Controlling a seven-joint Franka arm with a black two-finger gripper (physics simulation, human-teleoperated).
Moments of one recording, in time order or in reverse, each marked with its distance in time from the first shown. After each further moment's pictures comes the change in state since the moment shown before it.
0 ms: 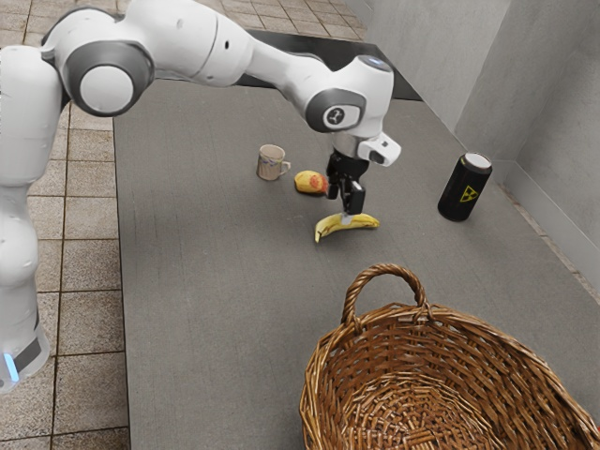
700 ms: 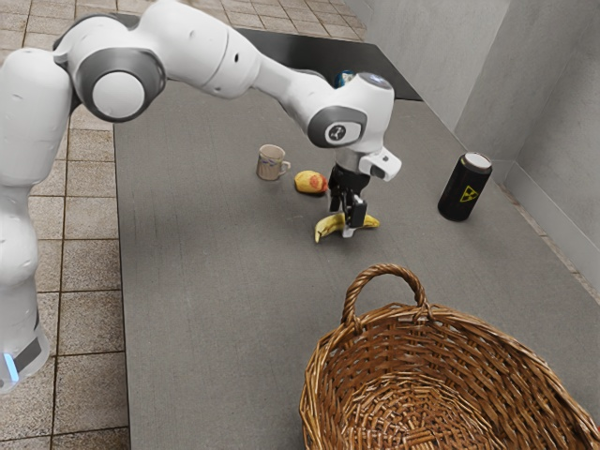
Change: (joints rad) arm -0.005 0.053 -0.001 -0.002 -0.001 0.055 -0.001
